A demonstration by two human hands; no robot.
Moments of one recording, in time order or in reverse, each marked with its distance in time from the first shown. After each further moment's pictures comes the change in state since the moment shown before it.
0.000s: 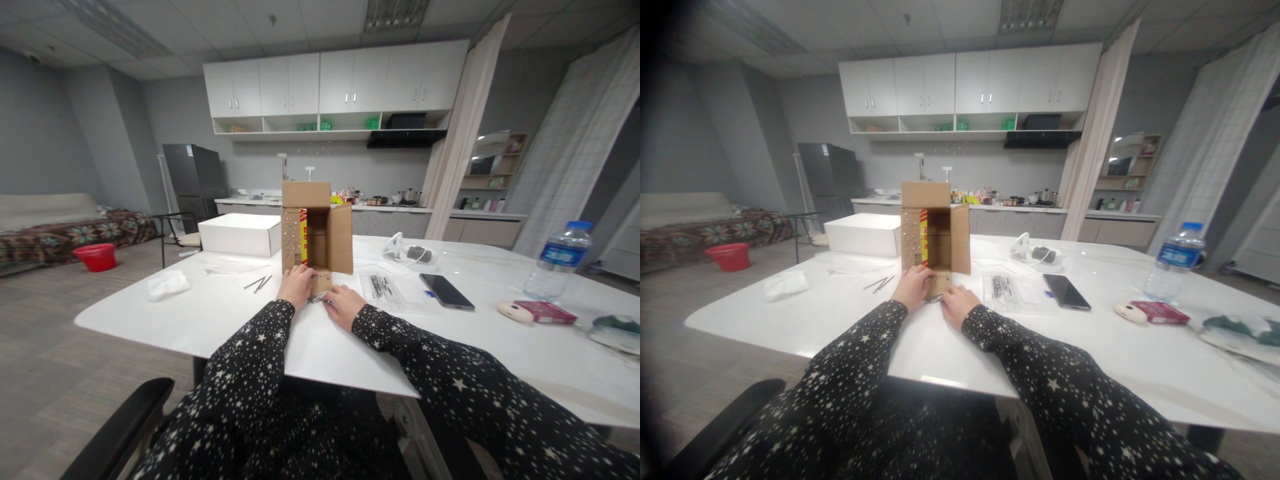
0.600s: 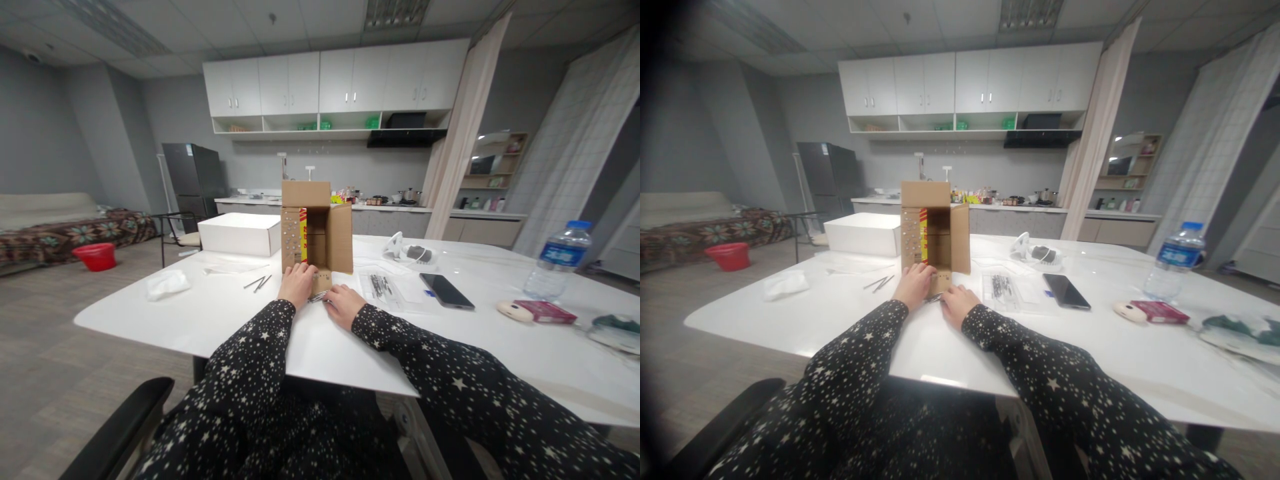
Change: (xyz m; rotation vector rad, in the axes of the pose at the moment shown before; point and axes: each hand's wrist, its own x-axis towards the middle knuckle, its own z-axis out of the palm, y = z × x) left_hand 0.002 0.004 0.001 0.148 0.005 0.024; right_hand 0.000 -0.001 0.001 0.000 0.013 -0.004
